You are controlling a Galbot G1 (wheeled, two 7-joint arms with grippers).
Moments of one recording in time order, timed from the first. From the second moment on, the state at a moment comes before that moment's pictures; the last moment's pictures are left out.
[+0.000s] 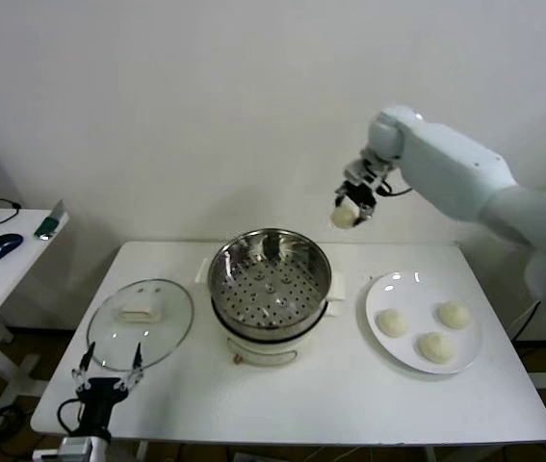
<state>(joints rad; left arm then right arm) 1.63 -1.41 -0.73 -1.84 -0.03 -0.20 -0.02 0.61 1.28 -1.17 0.76 0.00 0.41 -1.23</state>
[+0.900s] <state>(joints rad) 1.67 -1.40 -0.74 -1.85 -0.06 -0.21 -0.02 0.42 1.51 -1.11 0.84 -0.58 0.69 -1.11</state>
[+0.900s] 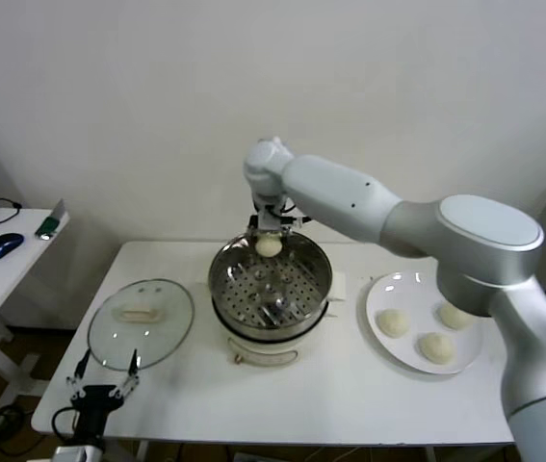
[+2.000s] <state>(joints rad) 1.68 -1.40 -0.74 -1.85 -0.06 -0.20 -0.03 0.47 1.43 -1.13 0.93 -0.48 0.63 -1.13</state>
